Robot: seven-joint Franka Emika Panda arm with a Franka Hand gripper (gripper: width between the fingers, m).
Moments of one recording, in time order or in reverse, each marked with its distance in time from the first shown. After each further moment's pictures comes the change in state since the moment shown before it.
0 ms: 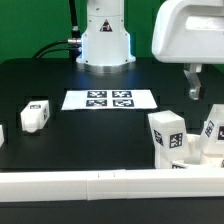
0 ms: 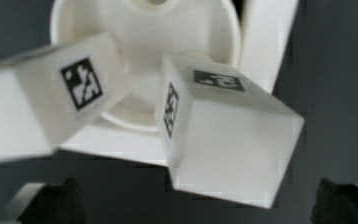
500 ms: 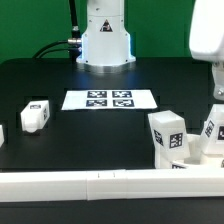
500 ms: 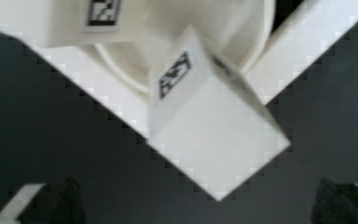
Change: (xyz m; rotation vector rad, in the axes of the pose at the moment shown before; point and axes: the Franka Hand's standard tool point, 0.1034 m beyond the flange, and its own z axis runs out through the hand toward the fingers) arm -0.001 -0.001 -0.005 -0.030 0.033 -0.439
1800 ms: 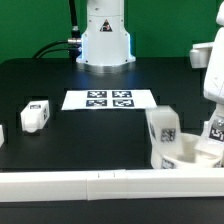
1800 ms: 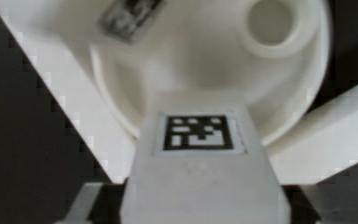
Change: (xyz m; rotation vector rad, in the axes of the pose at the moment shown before) arm -0.002 0.000 0.042 0.020 -0.158 -0.183
